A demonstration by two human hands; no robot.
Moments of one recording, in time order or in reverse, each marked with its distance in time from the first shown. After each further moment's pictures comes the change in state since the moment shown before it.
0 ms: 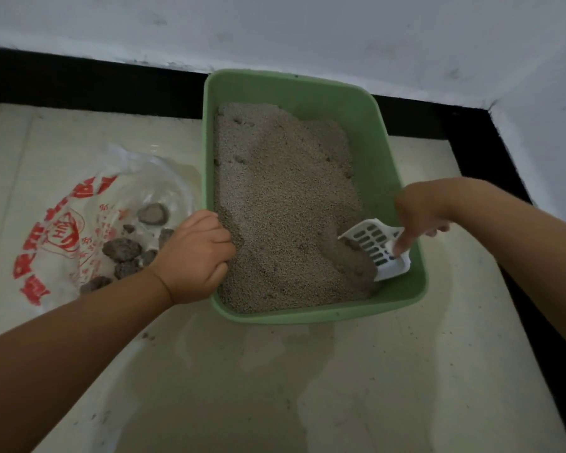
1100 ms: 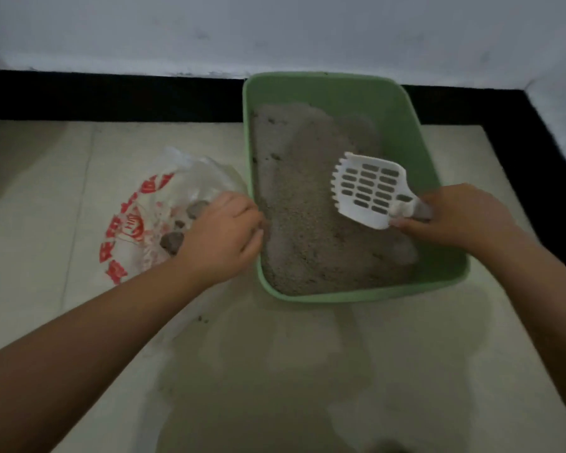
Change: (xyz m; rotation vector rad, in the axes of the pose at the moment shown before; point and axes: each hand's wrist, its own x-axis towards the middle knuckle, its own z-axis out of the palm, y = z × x) left_hand -0.005 0.004 -0.044 0.008 -0.069 -0.181; right_hand -0.046 -0.051 0.035 0.406 0.526 0.169
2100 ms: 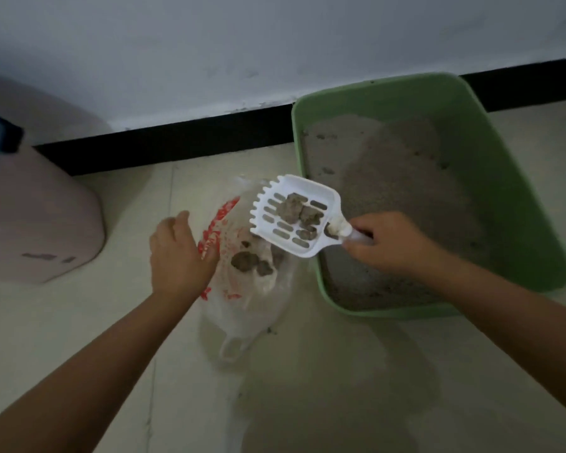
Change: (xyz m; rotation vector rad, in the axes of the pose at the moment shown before) left_hand -0.056 -0.054 -0.057 0.188 -0.093 -0.904; right_hand 0.003 -0.111 0.028 0.680 -0.051 -0.448
